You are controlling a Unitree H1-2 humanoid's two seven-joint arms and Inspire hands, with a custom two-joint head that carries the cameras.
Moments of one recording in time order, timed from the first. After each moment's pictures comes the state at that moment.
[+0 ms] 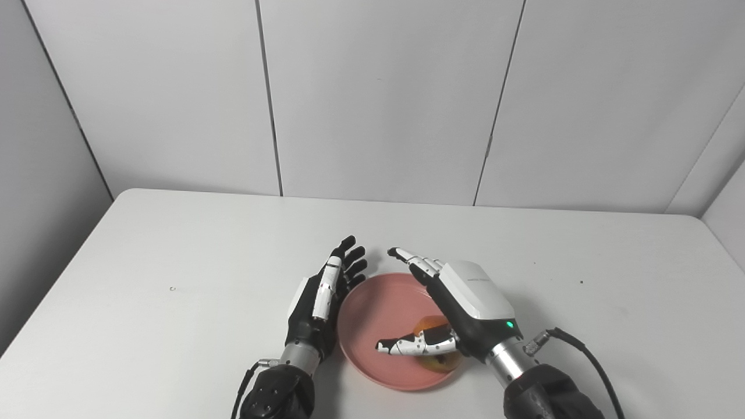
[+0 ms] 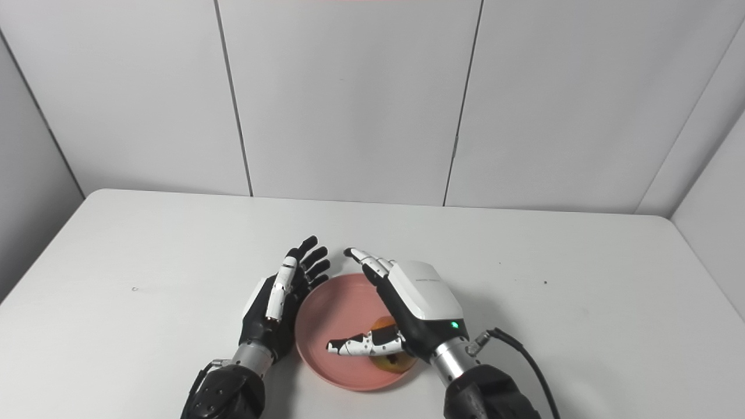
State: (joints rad) left arm -0.25 -0.12 -0.04 0.08 -0.15 0.22 -0.05; right arm -0.30 -0.16 0.35 -0.33 -0.80 0.23 0.30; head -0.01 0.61
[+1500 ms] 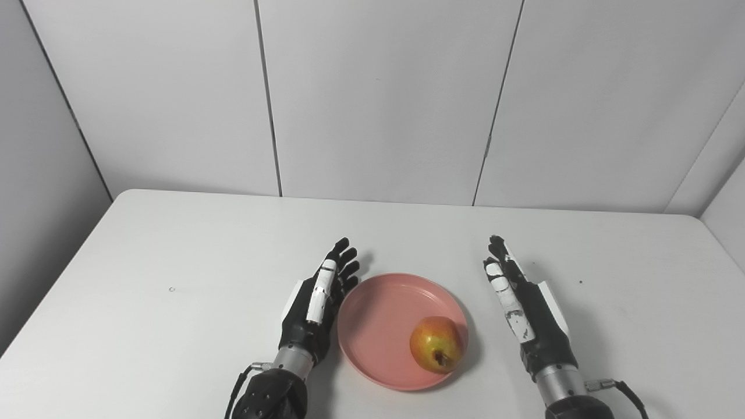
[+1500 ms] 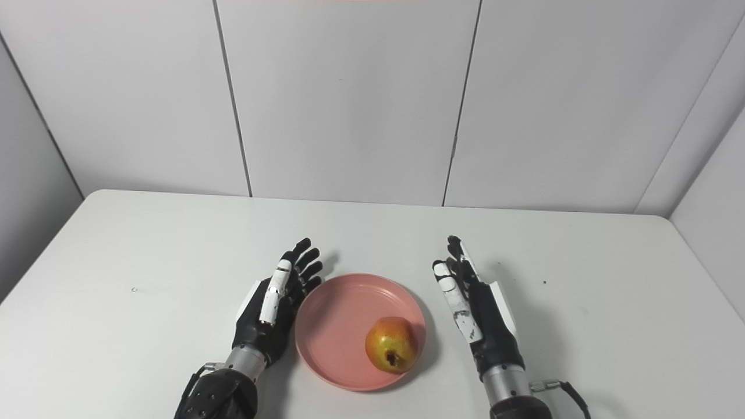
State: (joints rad) left arm -0.23 -0.10 -0.04 0.06 -0.15 0.20 -0.07; right arm -0.15 0.00 0.04 -0.23 -0.16 0.27 0.10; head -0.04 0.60
